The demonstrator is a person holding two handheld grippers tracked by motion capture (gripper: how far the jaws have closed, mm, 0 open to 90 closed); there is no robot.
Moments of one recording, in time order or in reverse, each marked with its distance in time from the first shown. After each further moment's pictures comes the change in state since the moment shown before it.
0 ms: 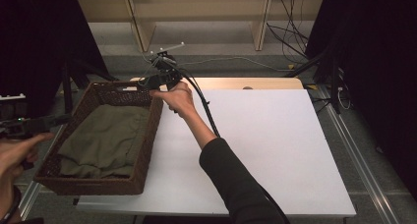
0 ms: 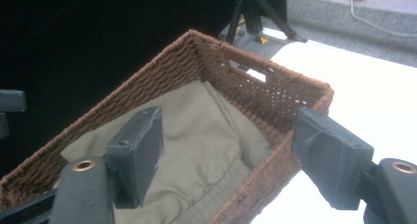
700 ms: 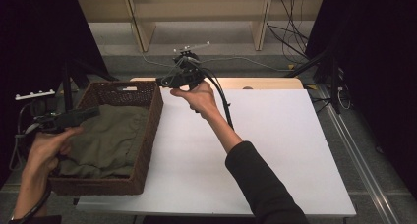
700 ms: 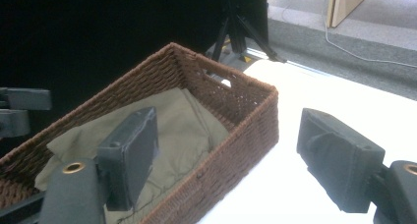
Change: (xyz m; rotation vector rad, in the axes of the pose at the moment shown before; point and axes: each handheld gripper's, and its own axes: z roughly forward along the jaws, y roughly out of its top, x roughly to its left) left arm -0.046 -0.002 0.037 -0.092 -0.145 0.012; right arm -0.026 -0.015 -0.053 -0.083 -0.035 -0.040
